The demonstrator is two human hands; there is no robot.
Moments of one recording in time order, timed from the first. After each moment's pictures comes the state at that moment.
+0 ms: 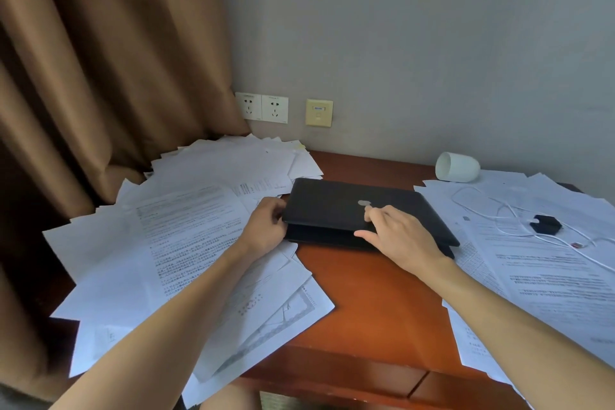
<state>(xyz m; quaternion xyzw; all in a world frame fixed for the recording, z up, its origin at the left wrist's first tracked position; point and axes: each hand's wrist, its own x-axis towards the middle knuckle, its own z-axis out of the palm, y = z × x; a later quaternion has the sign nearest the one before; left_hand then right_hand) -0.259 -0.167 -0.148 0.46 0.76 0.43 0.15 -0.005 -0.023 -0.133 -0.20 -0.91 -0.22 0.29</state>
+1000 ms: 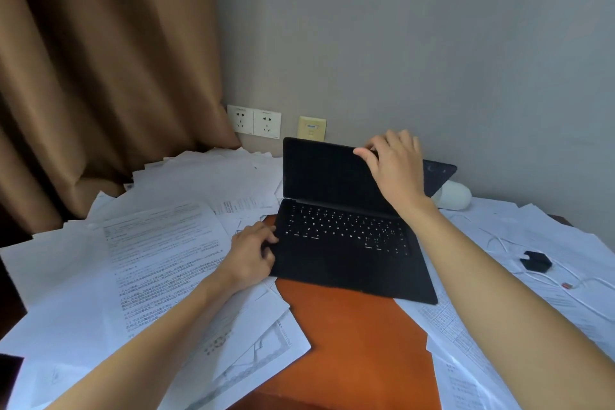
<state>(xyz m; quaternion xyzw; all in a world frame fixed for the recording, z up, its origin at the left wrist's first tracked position) -0.271 -0.154 -0.176 0.54 0.75 0.38 0.10 -0.066 0.067 -0.013 -0.30 -0.83 -0.24 0.41</state>
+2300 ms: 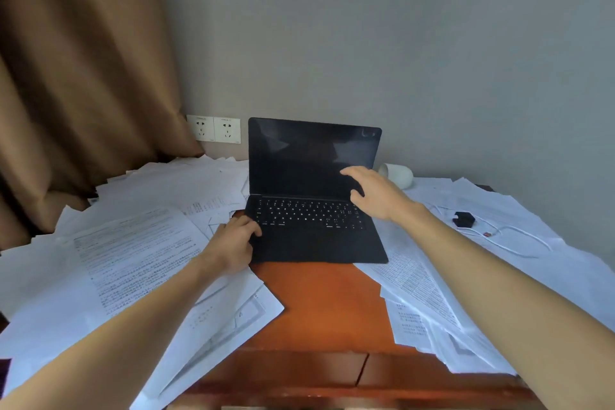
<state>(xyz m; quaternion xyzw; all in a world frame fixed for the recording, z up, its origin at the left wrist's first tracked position) -0.232 -0.173 -0.127 0.62 0.76 0.17 0.03 0.039 0.006 -0.026 -0.35 -0.92 0.04 0.17</state>
